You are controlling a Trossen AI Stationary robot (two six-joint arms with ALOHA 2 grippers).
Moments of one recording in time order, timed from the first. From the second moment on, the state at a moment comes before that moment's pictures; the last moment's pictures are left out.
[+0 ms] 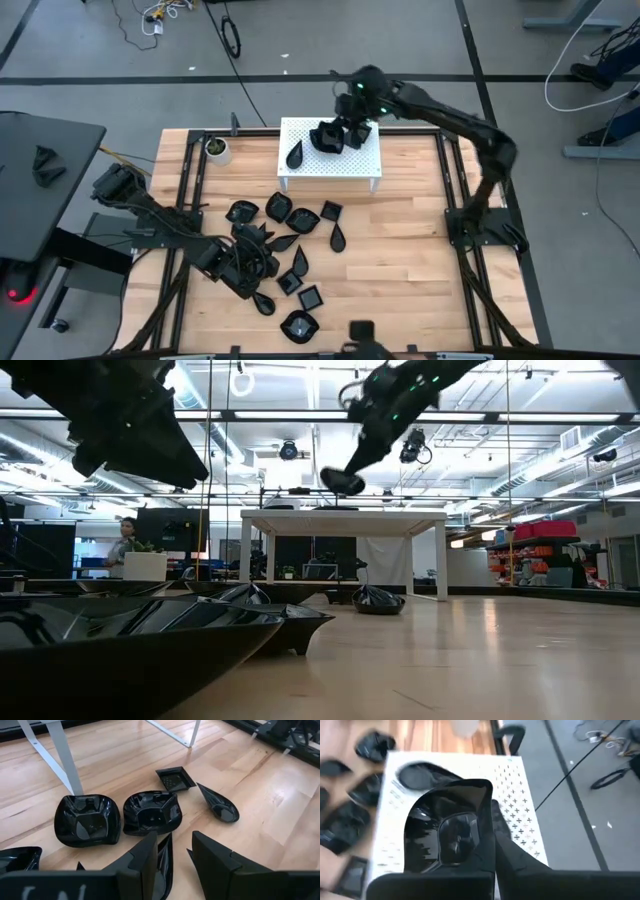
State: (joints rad) left arm -0.64 1.47 0.82 -0.46 -1.00 -1.29; right arm -0.60 1.79 1.71 -0.72 -0.26 -0.50
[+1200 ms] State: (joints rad) left arm -0.67 1.47 0.82 -0.65 -0.67 -1.45; right arm 0.11 1.62 1.29 -0.42 0.04 -0.26
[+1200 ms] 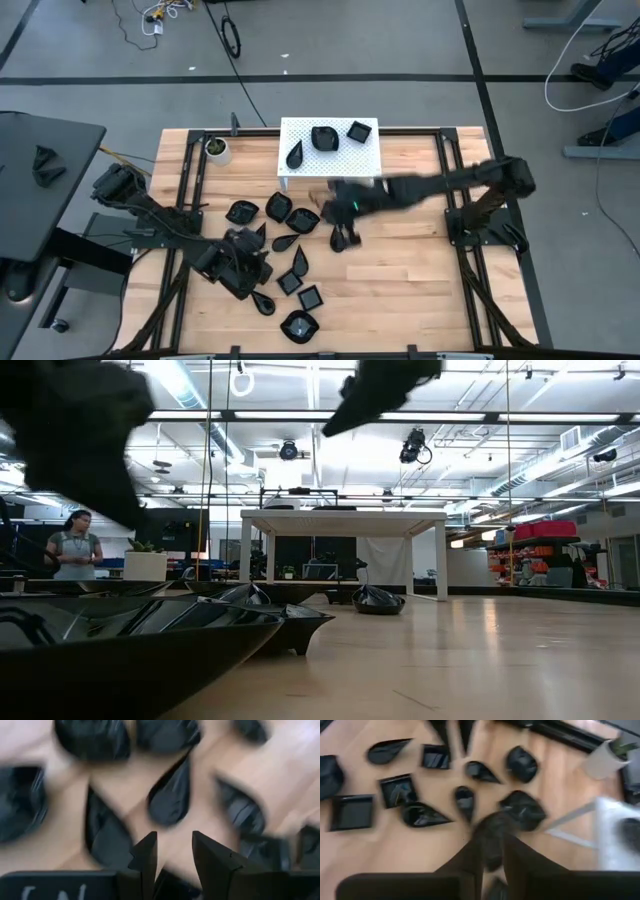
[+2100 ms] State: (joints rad) left arm -0.62 1.47 0.47 -0.36 -0.73 -1.82; right arm 0.43 1.59 0.66 0.65 0.26 0.06
